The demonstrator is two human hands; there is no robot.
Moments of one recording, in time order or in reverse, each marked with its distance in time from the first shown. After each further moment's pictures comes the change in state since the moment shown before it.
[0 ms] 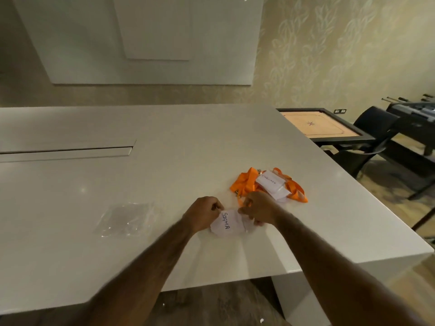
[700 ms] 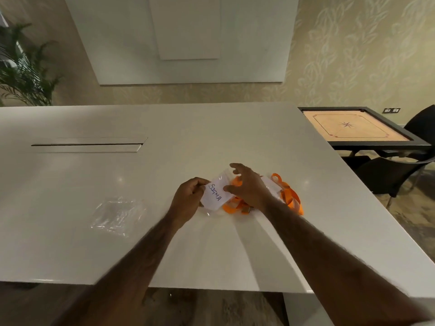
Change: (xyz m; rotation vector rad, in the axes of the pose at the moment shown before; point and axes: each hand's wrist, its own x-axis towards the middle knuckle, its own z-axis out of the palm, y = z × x) left_hand 0.010 0.049 0.001 -0.571 0.406 -0.079; right_hand 0.051 0.005 -0.049 0.120 0.141 -0.476
